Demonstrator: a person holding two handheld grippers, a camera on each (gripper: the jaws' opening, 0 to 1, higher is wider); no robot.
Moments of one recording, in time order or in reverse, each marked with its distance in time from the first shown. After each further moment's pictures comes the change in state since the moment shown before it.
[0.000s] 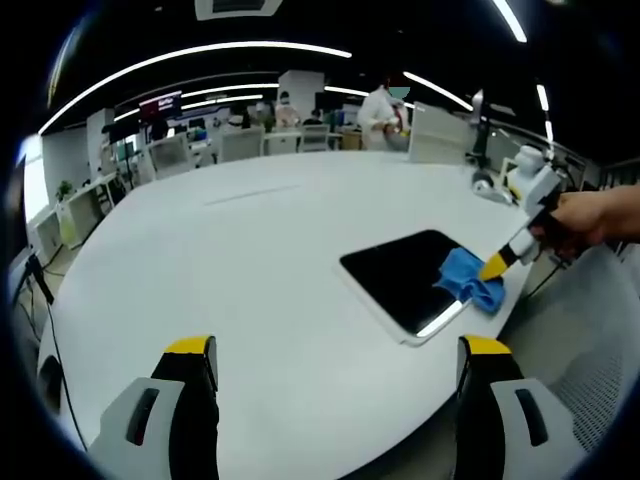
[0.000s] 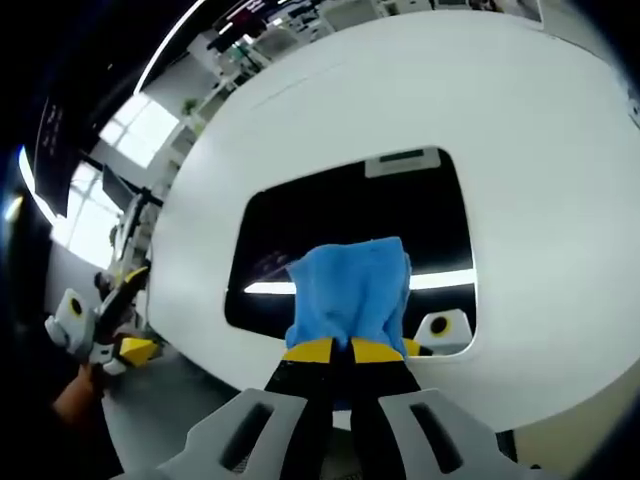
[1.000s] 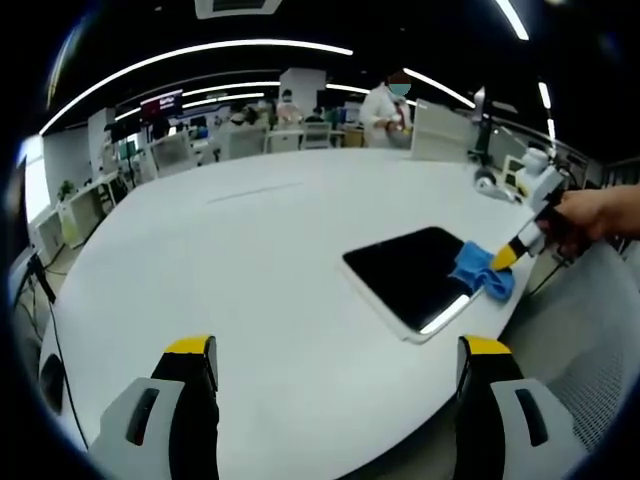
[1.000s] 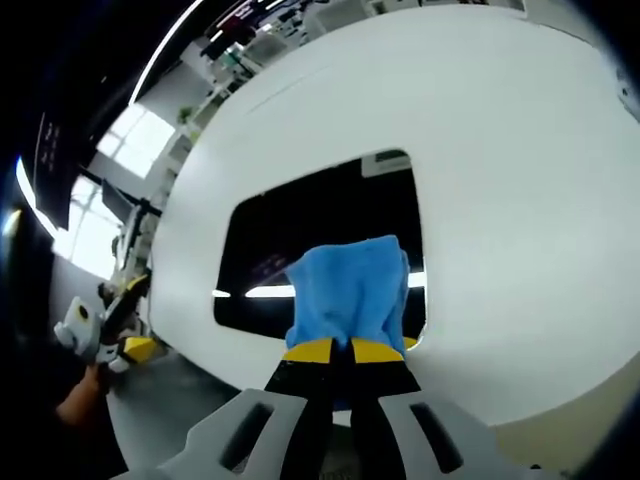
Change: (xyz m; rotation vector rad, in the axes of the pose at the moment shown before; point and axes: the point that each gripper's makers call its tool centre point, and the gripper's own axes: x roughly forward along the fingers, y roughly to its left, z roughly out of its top) left arm -0.001 0.003 -0.002 -0.001 0.010 0.014; right arm -0.017 -0.035 0.001 0.042 -0.005 0.003
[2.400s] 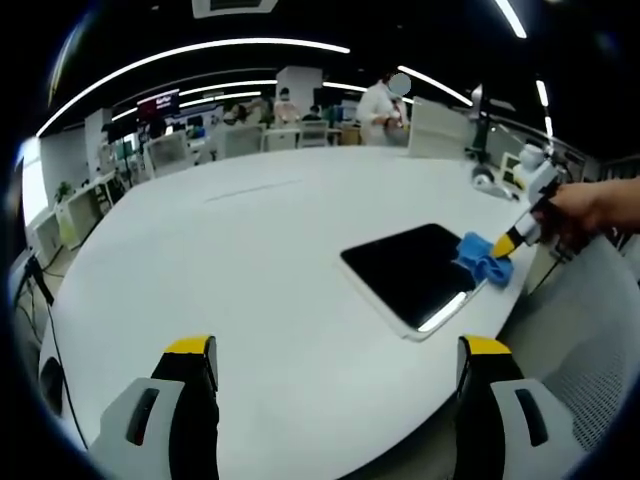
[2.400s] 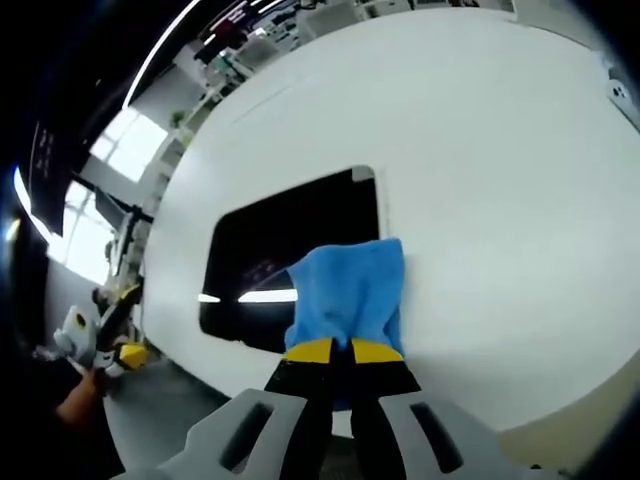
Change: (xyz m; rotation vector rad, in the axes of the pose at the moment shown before) left arm 0.003 -0.002 -0.002 0.013 0.011 -0.015; right arm -0.005 -0.017 0.014 0.013 -0.018 -0.030
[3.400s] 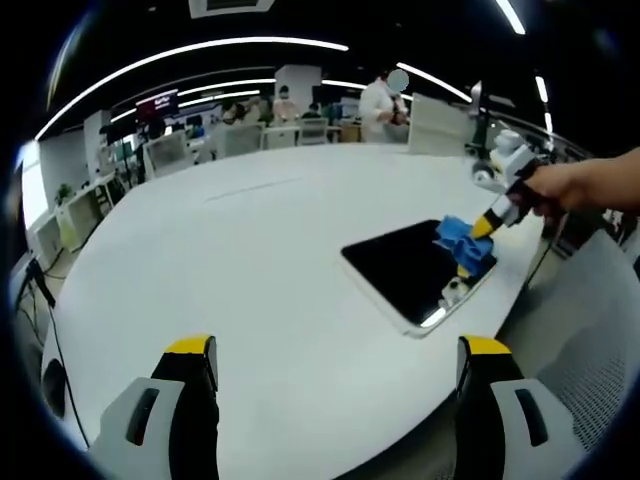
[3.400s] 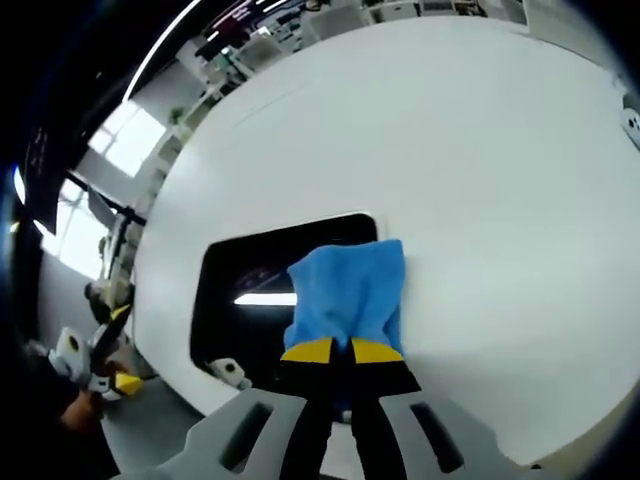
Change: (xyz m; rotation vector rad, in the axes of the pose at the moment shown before) left arm -0.001 0.001 -0.002 0.008 0.013 0.005; right arm 0.019 -0.007 0.046 -0.038 -0.005 -0.029
